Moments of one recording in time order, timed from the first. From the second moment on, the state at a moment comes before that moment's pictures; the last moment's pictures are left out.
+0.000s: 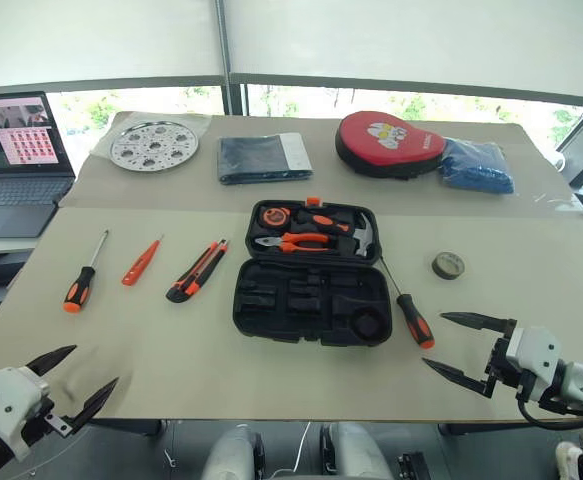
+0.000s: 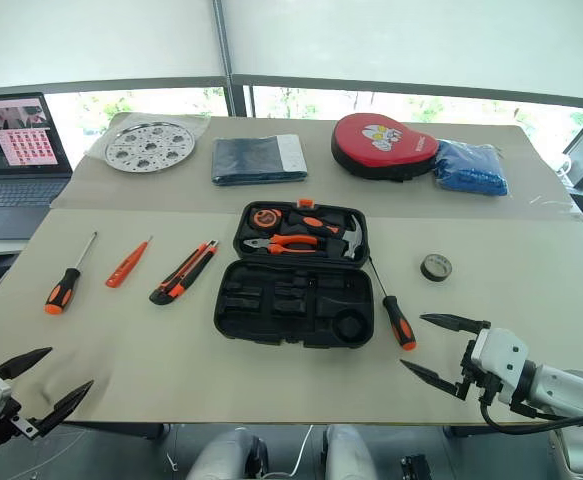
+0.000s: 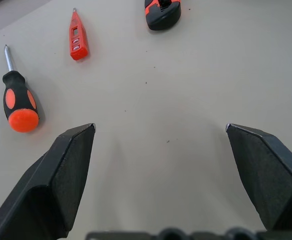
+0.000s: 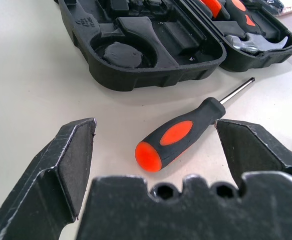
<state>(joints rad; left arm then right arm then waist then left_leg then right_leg) 0.67 0.62 0.63 -0.22 -0.35 -0.14 -0.90 0.22 -0.75 -0.27 0.01 0.36 -0.33 1.14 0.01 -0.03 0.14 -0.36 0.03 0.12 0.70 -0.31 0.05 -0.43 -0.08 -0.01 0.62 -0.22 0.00</state>
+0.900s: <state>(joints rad) -0.04 0.95 0.52 0.05 -0.65 0.94 -0.39 -0.05 -0.52 -0.07 -0.40 0.59 -0.06 0.92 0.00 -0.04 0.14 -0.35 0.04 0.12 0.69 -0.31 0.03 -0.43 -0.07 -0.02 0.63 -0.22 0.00</state>
